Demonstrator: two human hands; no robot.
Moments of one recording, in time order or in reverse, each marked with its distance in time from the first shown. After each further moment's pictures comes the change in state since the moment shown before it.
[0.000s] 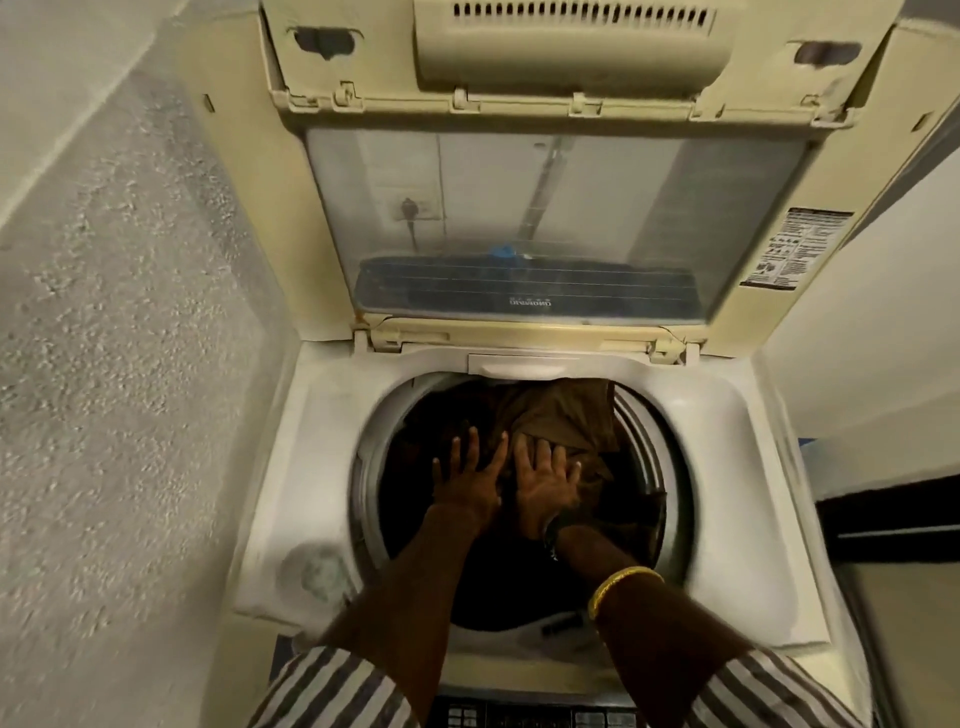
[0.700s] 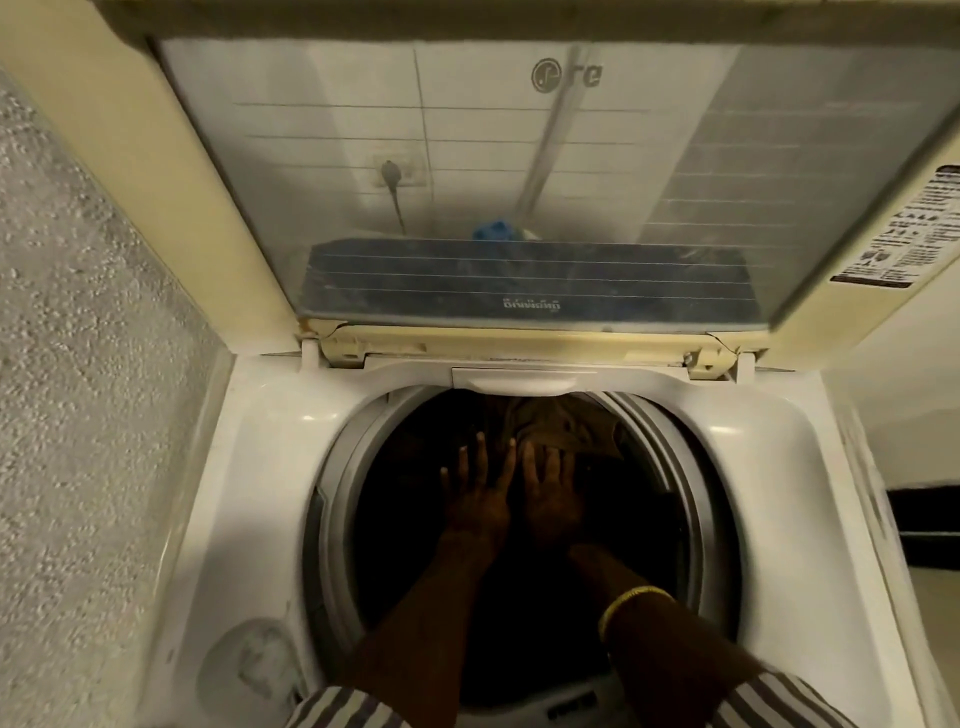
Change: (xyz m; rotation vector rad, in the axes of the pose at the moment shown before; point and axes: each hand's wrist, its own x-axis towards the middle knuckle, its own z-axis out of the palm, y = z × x) left_hand 0.090 -0.002 0.077 0.031 0.107 -0.050; right_hand 0.085 0.029 0.073 -0.001 0.050 0.077
